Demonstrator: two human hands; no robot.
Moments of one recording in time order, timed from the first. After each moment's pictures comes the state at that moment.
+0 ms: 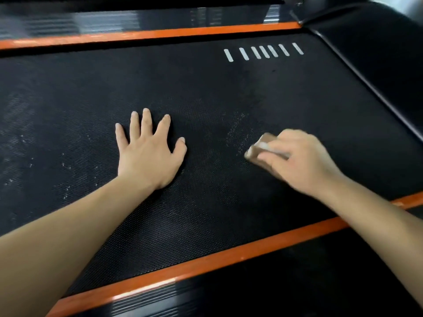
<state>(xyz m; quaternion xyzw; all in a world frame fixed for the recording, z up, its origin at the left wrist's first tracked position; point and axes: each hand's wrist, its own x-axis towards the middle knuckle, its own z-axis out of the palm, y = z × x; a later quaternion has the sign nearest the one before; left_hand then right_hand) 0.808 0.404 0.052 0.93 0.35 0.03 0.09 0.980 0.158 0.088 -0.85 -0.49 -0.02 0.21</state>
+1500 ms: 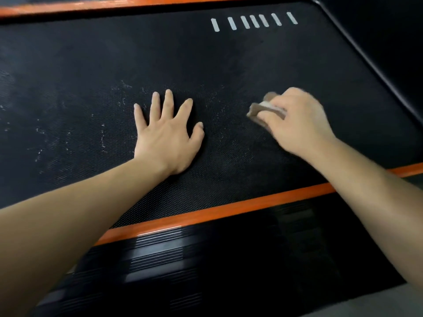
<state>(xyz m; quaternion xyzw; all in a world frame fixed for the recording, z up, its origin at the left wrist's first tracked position) 0.834 0.318 0.057 0.95 0.31 0.01 0.10 1.016 0.133 0.081 -0.87 -0.43 -0.02 0.23</state>
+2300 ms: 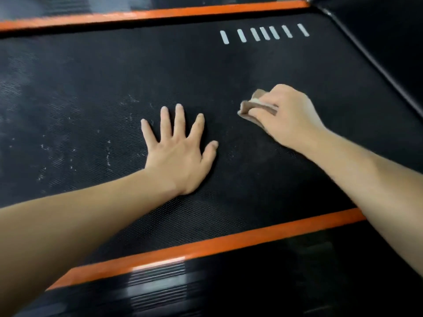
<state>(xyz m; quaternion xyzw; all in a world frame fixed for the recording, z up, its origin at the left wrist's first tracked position) 0.841 0.319 0.059 0.95 0.30 -0.06 0.06 1.040 0.183 0.079 -0.87 -0.46 0.02 0.20</state>
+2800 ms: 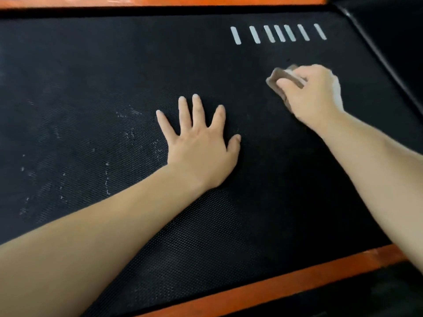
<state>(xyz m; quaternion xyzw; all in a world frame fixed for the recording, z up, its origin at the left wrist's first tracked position) 0.893 0.347 0.067 0.95 0.29 -0.04 0.13 1.104 0.241 0.089 -0.93 -0.31 -0.02 0.22</state>
